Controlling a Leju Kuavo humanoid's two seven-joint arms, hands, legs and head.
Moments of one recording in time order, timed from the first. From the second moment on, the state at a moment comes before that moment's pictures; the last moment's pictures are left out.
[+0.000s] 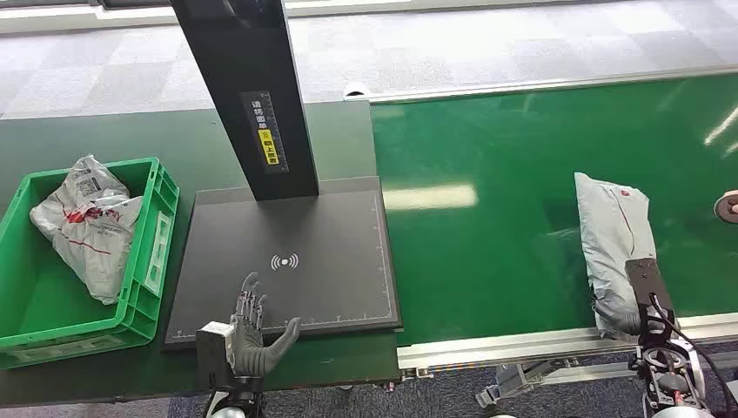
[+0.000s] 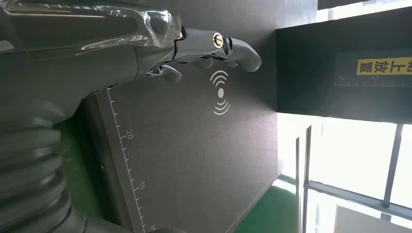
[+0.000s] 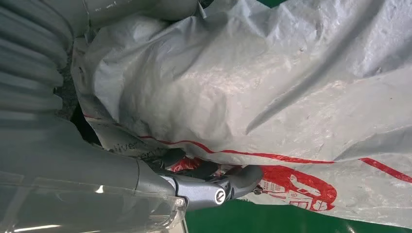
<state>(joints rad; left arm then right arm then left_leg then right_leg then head) 0.01 -0.19 -0.30 -1.14 0.13 0.25 -0.52 -0.52 -0.32 -0.44 -0.38 0.56 -0.04 -0.04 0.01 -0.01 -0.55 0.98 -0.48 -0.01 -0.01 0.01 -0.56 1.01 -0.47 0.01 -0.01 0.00</state>
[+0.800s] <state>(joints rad) 0.01 -0.20 -0.27 -1.16 0.11 0.29 -0.52 -0.53 -0.13 -0.15 -0.99 0.39 -0.18 -0.30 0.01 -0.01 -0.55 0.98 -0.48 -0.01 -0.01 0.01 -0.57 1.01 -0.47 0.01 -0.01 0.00</state>
